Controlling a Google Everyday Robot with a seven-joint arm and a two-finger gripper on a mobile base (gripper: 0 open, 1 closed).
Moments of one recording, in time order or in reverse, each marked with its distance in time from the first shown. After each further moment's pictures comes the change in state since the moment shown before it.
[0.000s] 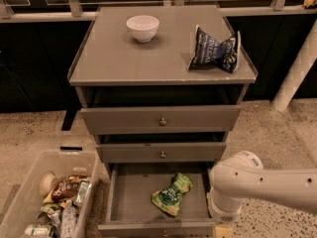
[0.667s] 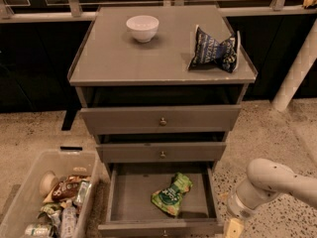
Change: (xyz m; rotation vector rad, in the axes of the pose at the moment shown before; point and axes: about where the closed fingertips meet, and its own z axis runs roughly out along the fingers) arm 0.037 -0.039 0.057 -0.121 -0.340 0.159
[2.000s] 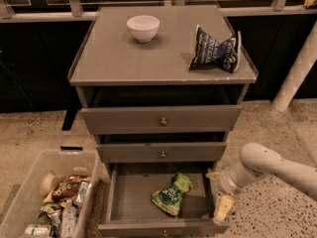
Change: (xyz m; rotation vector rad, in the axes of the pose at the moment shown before) arm -0.024 -0.085 0.006 0.053 -0.110 -0.182
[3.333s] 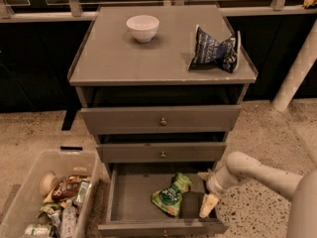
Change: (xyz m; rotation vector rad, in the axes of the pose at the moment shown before) arm 0.010 -0.074 0.087 0.089 -0.038 0.014
